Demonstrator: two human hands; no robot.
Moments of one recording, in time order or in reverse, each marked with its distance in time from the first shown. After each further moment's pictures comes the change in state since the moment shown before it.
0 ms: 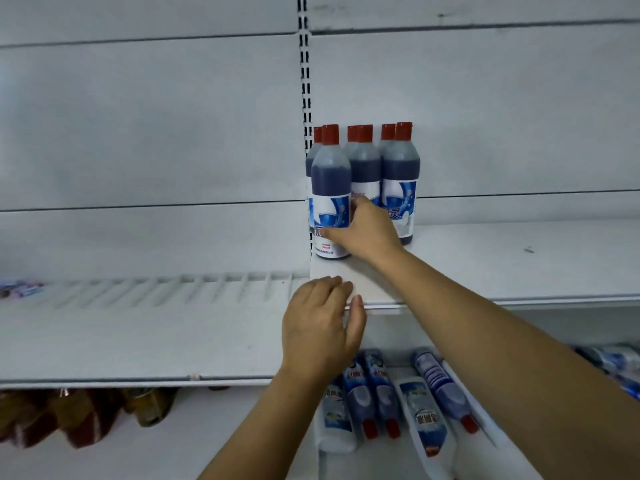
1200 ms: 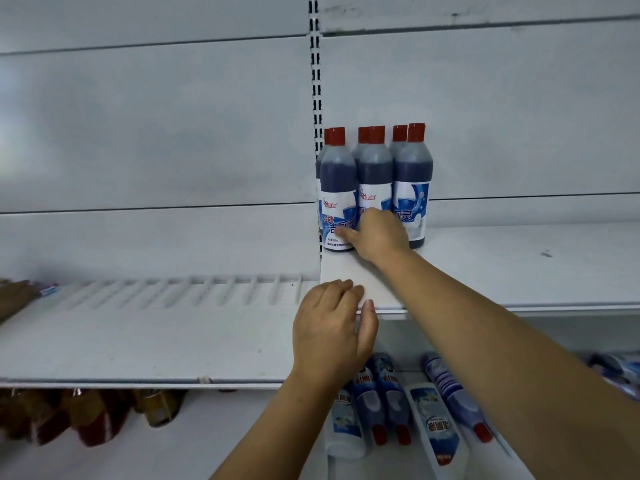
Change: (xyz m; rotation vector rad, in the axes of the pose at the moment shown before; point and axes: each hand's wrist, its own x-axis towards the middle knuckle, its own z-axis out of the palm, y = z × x) left_hand -0.001 -0.001 0.002 -0.011 0.016 0.016; right_hand 0.017 0.011 0.012 -0.353 -0.032 0.047
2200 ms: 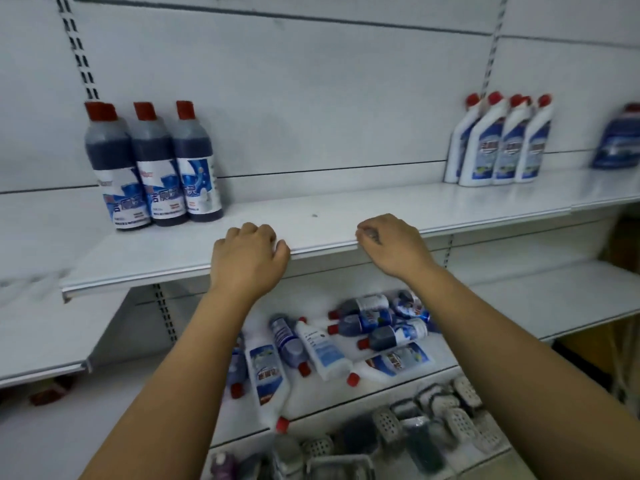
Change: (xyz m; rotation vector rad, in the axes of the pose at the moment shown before) left_hand 0.070 0.187 0.077 0.120 -0.533 -0.159; right_hand -0.138 0.318 -0.169 -0.068 0.021 0.011
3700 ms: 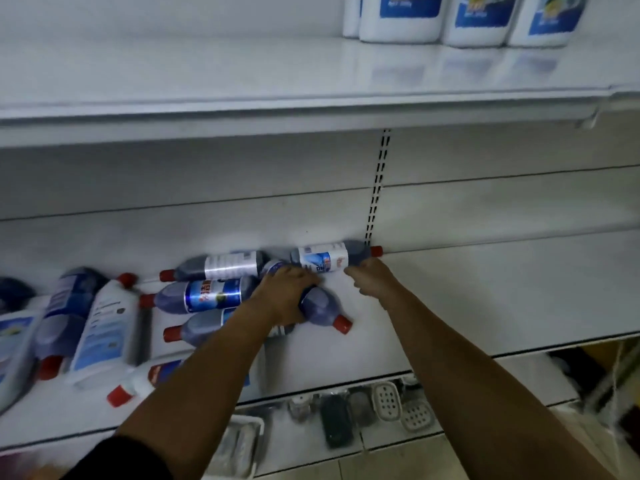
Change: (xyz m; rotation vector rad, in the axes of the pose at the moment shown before) left_hand 0.063 0.309 0.471 -0.038 -0.744 0.237; right_hand 0.046 0.494 0.196 0.608 -0.547 0.722
